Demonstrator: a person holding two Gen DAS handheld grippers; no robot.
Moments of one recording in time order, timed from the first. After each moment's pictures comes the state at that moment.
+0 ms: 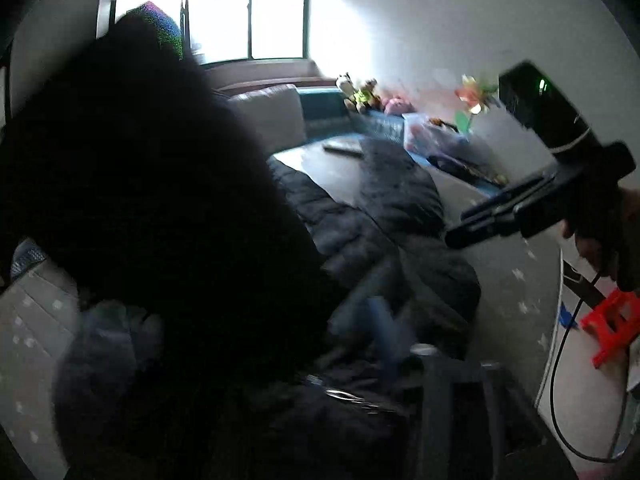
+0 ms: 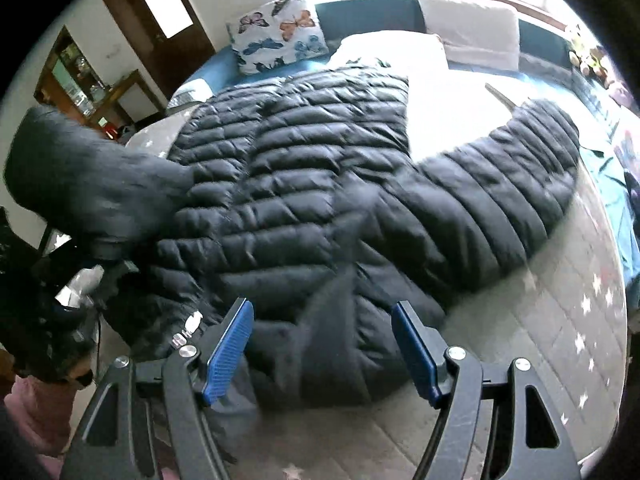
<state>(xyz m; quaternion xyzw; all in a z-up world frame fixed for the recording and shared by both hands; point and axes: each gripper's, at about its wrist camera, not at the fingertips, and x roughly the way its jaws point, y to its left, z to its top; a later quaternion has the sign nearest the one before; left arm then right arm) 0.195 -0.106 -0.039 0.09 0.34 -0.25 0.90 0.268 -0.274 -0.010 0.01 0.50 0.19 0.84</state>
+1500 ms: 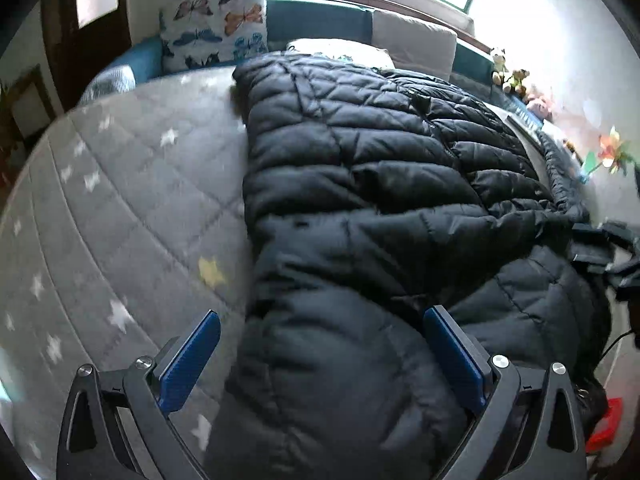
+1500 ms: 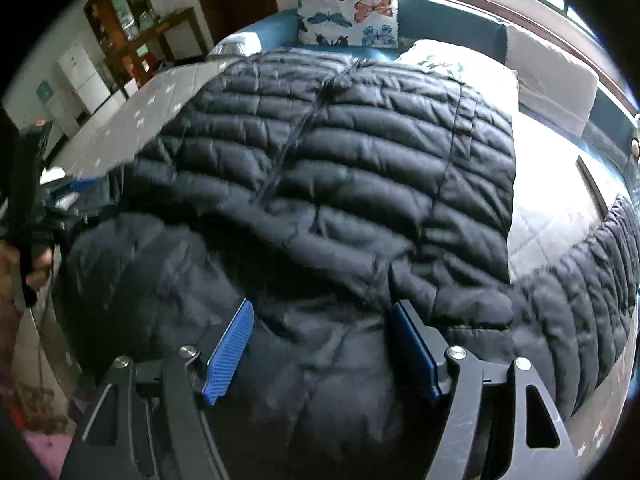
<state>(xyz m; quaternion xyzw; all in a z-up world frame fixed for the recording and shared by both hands) 0.303 0.146 -0.111 -0.07 0.51 -0.06 0.85 0.341 -0.185 -0.057 -0.13 0.49 0.27 0.82</state>
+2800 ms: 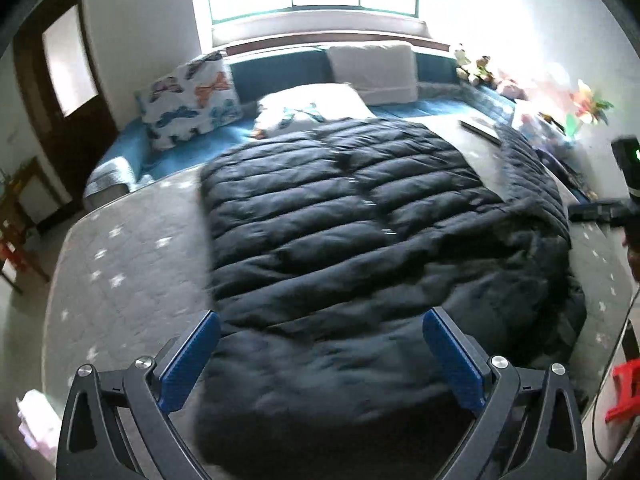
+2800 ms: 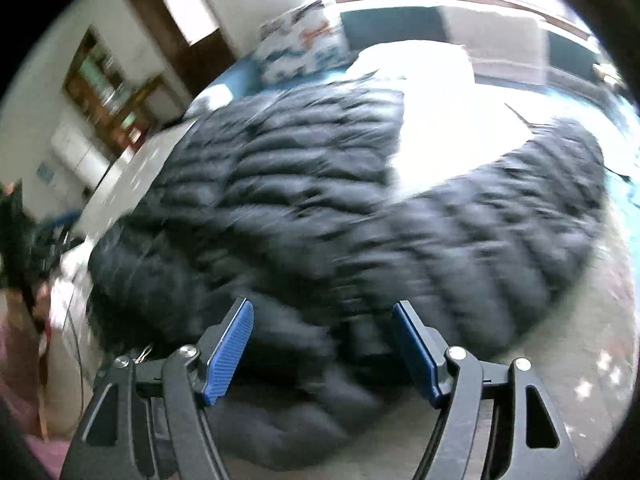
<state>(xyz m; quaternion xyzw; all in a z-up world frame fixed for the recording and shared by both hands) 0.274 0.045 -0.006 0.06 0.44 -0.08 0.89 0.337 -0.337 -0.024 0.03 0.47 0.23 0.85</state>
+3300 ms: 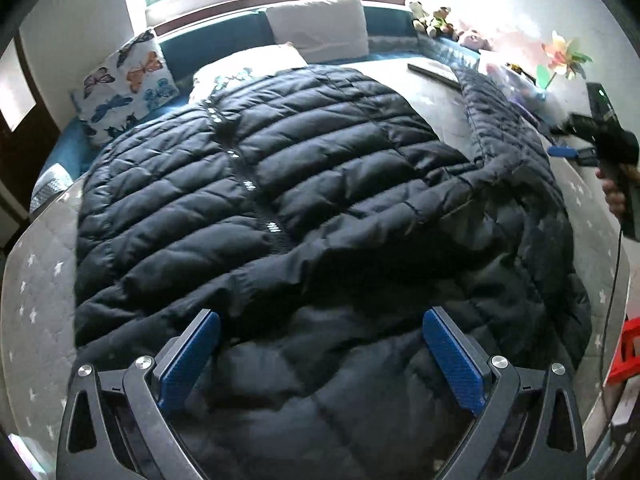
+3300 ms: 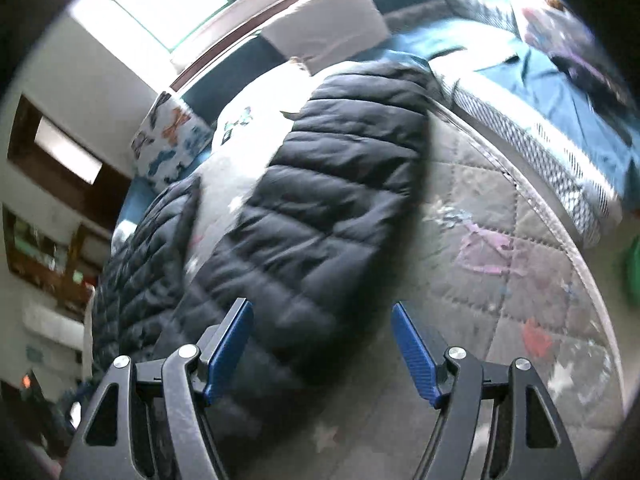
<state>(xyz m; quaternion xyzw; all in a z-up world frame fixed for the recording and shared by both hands) 0.344 -0.060 -0.080 0.09 0.50 -0.15 0.85 0.410 -0.505 -0.078 0.25 0.46 0.07 0.85</state>
